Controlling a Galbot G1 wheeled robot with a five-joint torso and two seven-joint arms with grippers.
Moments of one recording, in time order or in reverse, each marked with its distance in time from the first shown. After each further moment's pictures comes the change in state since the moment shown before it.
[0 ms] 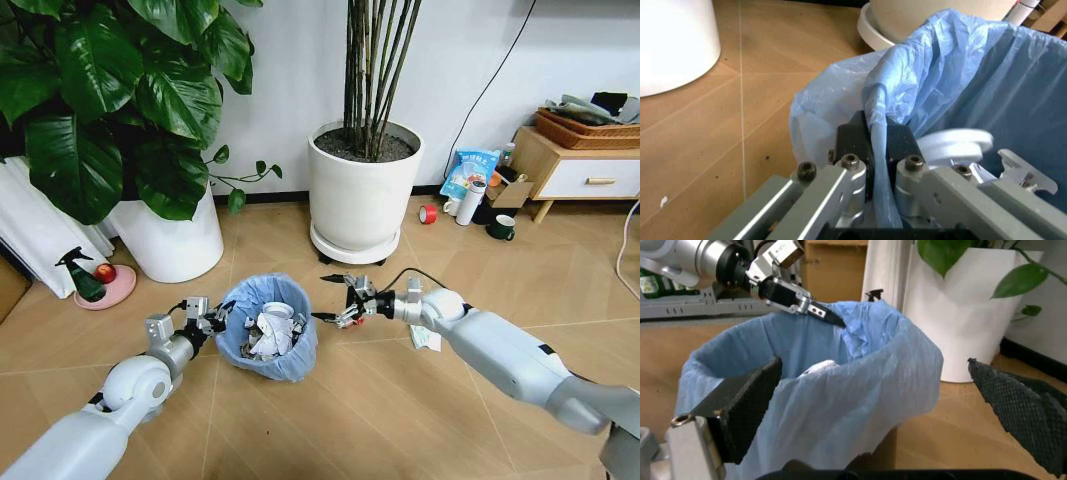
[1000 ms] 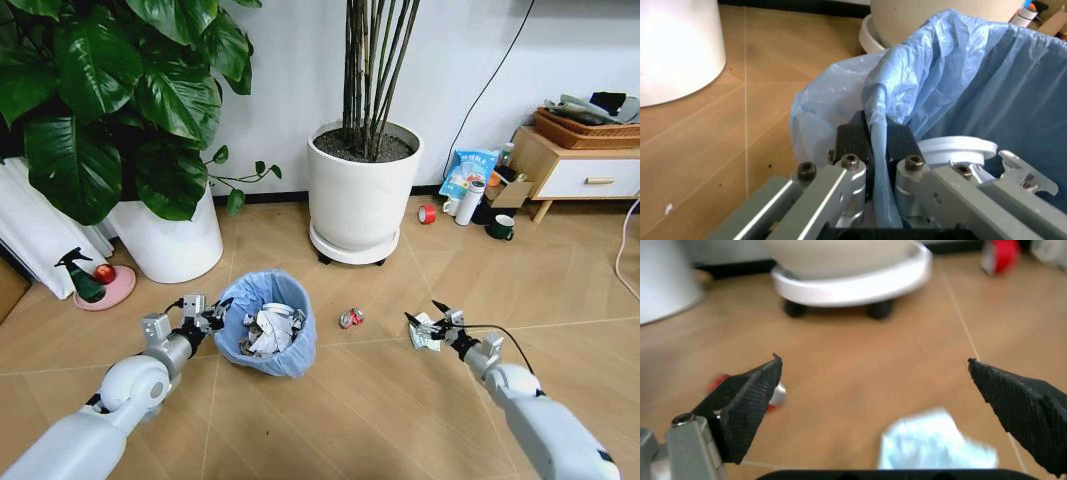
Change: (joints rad) left arm 0.017 -0.006 -0.036 -0.023 0.000 -0.001 -0.006; right arm -0.451 0.208 0.760 -0.319 -0.229 -0.035 0.473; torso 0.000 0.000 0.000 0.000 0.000
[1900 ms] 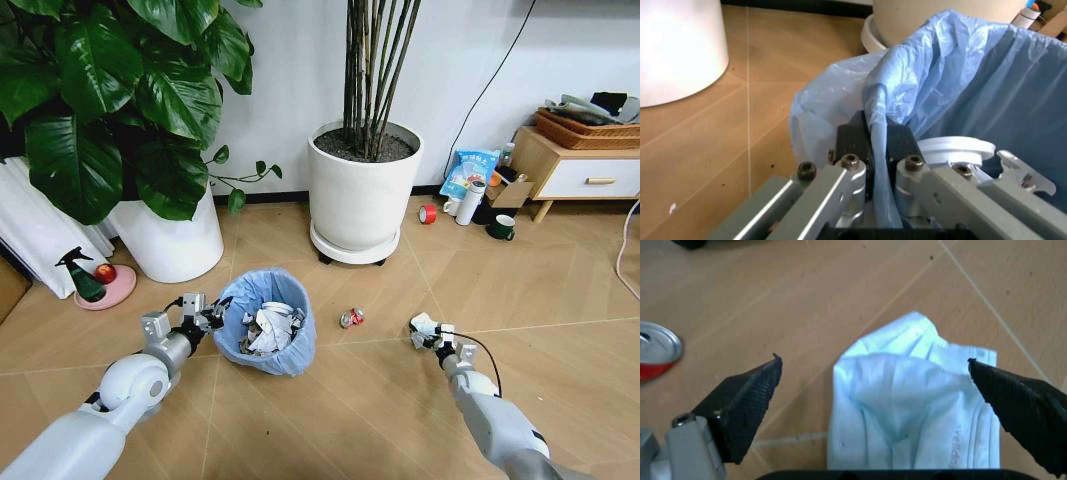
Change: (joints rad) left arm -0.007 0.004 0.007 0.001 -0.004 0.000 -0.008; right arm 0.228 0.136 0.010 -0.384 -0.109 -0.075 0.154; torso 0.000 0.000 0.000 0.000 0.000
